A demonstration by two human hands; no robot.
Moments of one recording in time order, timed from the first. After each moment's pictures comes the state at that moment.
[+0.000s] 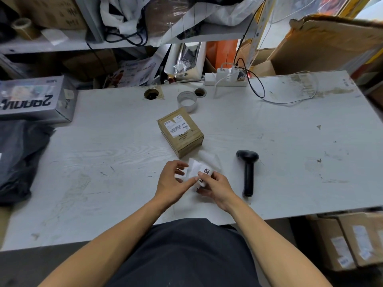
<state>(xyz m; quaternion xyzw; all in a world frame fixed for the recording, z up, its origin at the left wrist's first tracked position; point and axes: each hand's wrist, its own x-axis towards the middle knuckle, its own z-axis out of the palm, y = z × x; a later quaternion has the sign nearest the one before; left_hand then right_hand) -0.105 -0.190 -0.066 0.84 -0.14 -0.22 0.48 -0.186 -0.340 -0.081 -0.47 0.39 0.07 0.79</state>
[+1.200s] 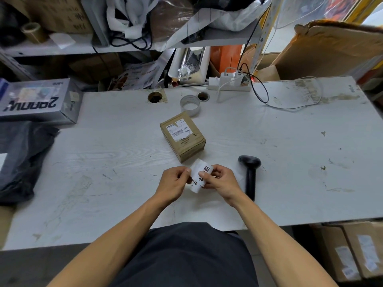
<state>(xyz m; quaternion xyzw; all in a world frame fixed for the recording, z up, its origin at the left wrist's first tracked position) -0.089 -0.197 -0.059 0.83 -0.14 -0.27 0.46 -0.173 -0.363 -0.063 -0.57 0.30 0.03 0.76</state>
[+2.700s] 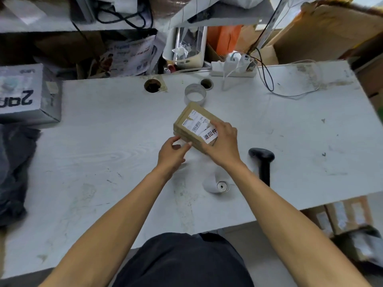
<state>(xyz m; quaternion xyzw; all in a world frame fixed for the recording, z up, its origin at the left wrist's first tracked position) 0.018 -0.195 -0.065 0.74 0.05 -0.36 0.57 -0.059 -0.351 -0.042 -0.90 0.30 -0.04 0.32</state>
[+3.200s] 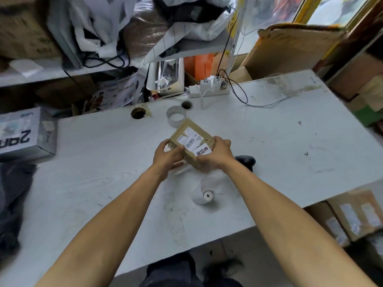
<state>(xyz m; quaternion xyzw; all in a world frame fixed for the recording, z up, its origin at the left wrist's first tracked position) 0.022 -0.236 -0.034 0.68 0.05 -0.40 0.61 -0.085 -0.393 -0.022 -0.78 0.42 0.03 0.47</state>
